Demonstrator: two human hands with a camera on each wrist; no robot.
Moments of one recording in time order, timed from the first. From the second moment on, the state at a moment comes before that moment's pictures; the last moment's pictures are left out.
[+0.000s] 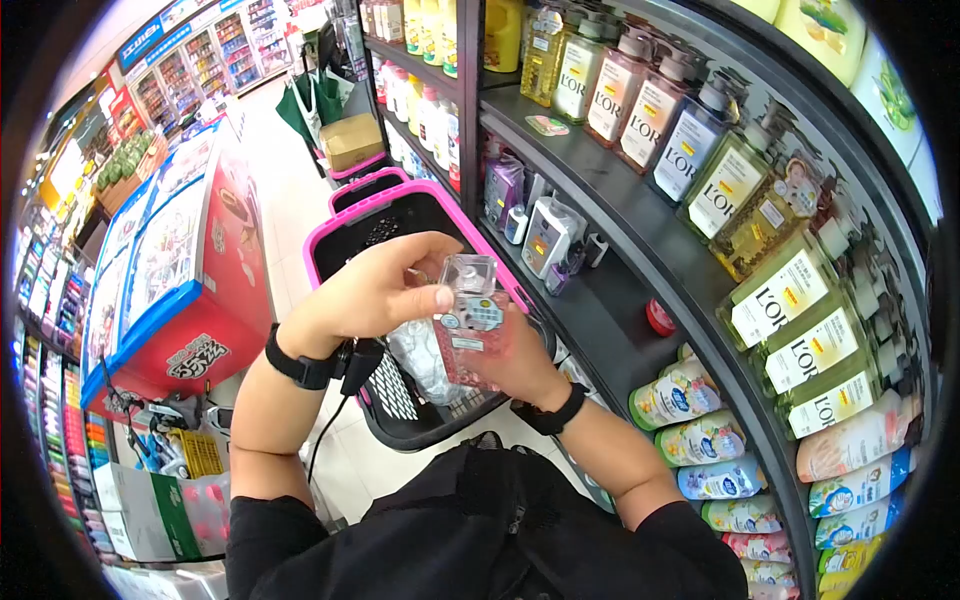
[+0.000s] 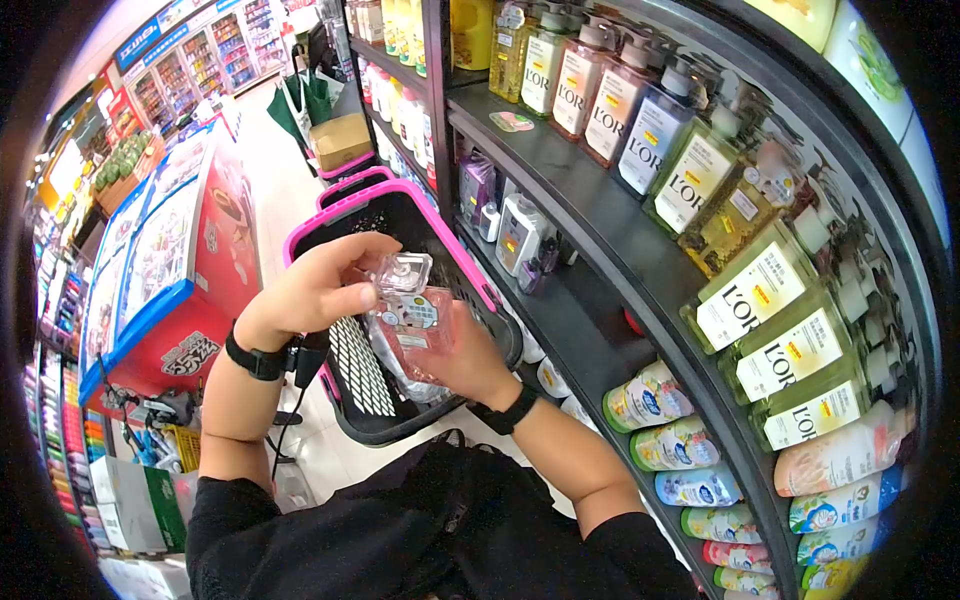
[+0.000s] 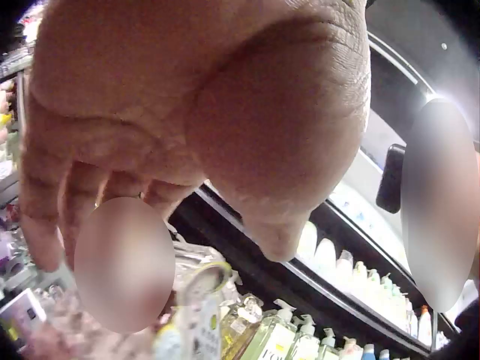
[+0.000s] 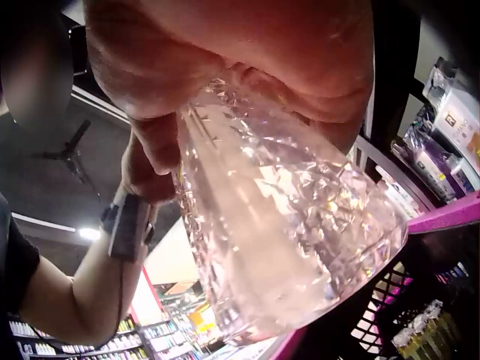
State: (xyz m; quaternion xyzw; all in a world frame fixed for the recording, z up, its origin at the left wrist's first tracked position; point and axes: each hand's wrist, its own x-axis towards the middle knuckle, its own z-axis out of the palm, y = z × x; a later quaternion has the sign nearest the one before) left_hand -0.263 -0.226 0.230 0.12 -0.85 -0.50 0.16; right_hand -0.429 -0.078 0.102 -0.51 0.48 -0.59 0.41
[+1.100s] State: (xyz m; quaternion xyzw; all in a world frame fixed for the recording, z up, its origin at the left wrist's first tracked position) left_hand -0.429 -0.148 0.210 -0.18 -0.63 -0.75 0.09; right_hand -0.519 0.024 0.213 -0.43 0.63 -0.64 0.05
